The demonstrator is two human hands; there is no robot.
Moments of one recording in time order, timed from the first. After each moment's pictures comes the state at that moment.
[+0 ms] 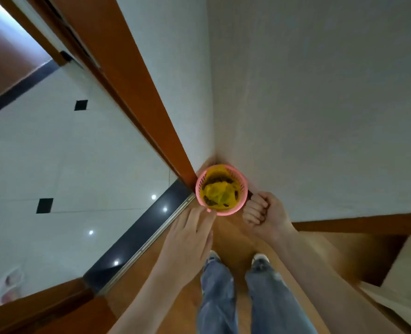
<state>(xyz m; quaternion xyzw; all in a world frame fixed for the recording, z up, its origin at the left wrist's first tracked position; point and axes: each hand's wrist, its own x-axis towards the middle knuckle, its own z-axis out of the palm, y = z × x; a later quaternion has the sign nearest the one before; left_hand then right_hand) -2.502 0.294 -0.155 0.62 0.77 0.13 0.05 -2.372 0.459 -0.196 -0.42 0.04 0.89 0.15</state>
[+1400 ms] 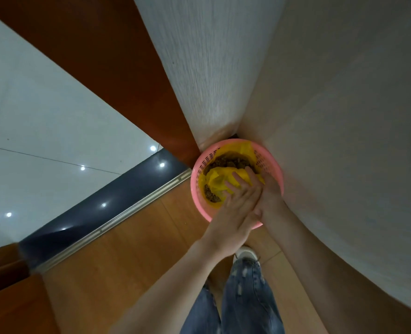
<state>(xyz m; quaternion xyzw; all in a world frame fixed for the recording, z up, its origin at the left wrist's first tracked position) -2.525 0.443 -0.546 0.45 0.74 0.25 0.43 -2.487 0.566 -0.594 -0.56 -0.10 0.82 0.05</state>
